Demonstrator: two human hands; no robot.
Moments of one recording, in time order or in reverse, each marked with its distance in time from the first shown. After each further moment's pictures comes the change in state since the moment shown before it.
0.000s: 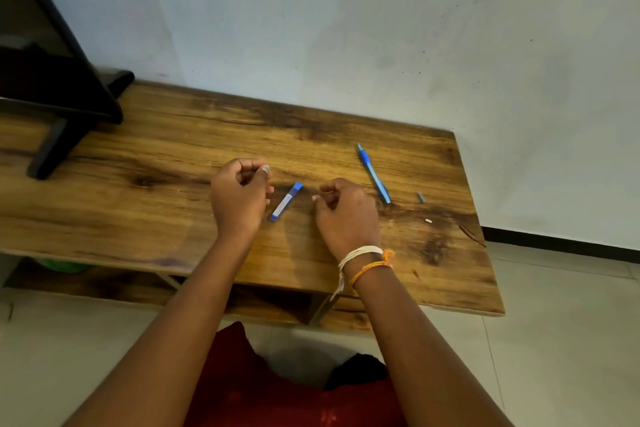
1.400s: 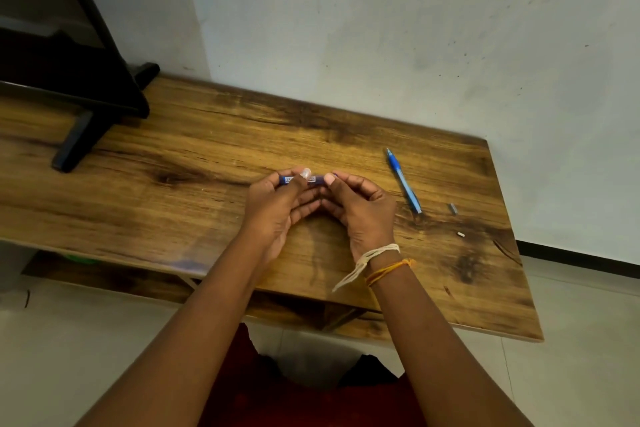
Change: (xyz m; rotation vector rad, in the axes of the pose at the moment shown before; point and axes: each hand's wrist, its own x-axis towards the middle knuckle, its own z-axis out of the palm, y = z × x) left_hand 0.000 0.003 -0.001 -0.578 -0.321 -0.420; right_hand 0.015 -0.014 0.025 1.183 -0.054 0.304
